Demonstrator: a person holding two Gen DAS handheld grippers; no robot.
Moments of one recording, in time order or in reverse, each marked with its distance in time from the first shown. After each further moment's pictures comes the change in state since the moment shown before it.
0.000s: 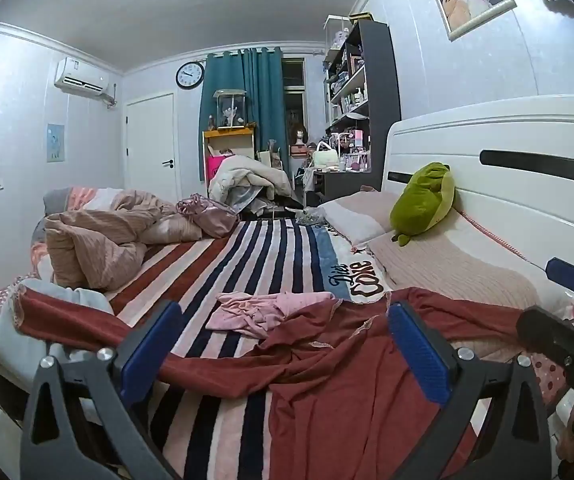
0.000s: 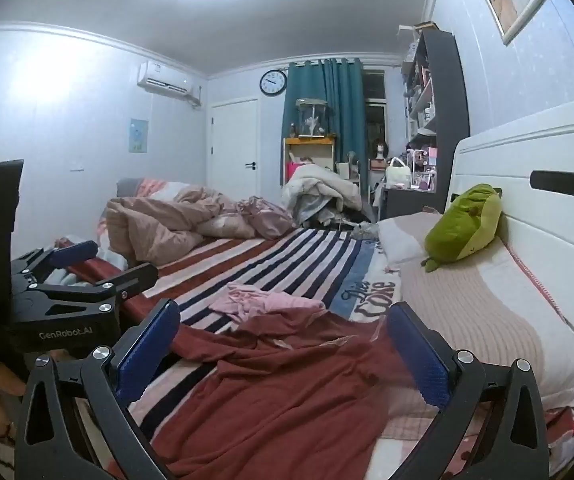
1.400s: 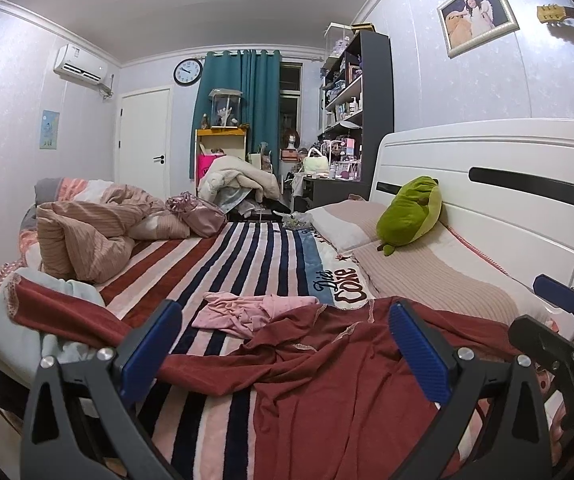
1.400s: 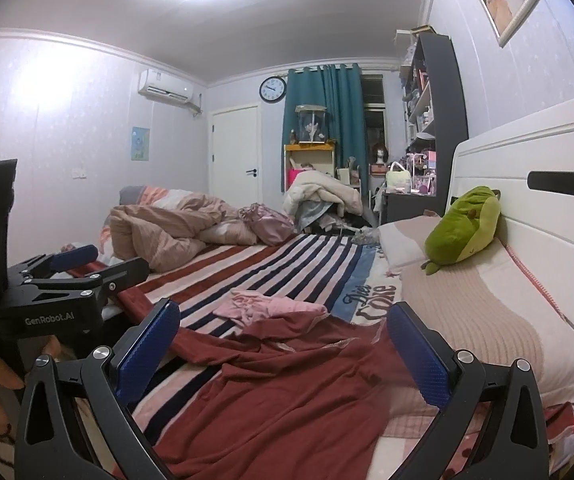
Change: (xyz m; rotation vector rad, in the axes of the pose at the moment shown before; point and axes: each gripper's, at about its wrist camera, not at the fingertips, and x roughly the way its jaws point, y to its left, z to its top) left arm -0.017 0.006 0.007 -0.055 -0.002 -0.067; right arm -0.014 -0.001 0.004 0.019 -0.029 0.006
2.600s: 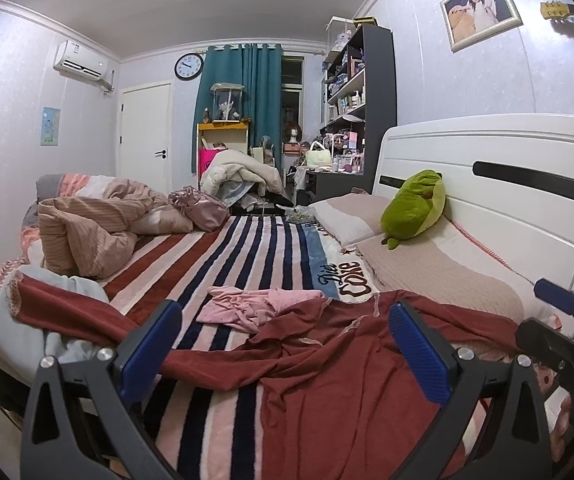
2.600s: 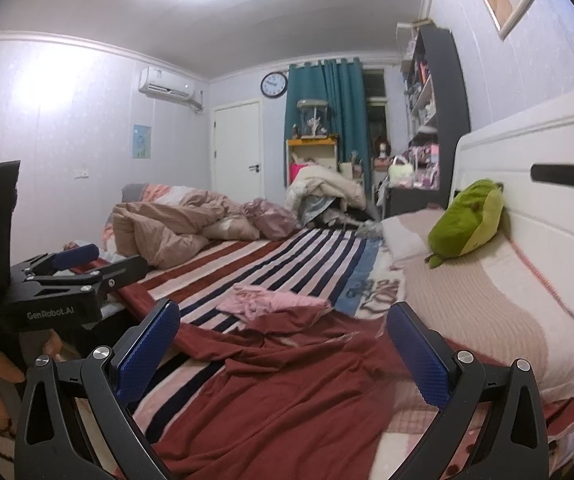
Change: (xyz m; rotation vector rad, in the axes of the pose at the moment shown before) left arm 0.003 0.013 -0.003 -0.001 0.023 0.010; right arm 0.013 0.004 -0.005 0.035 0.040 0.043
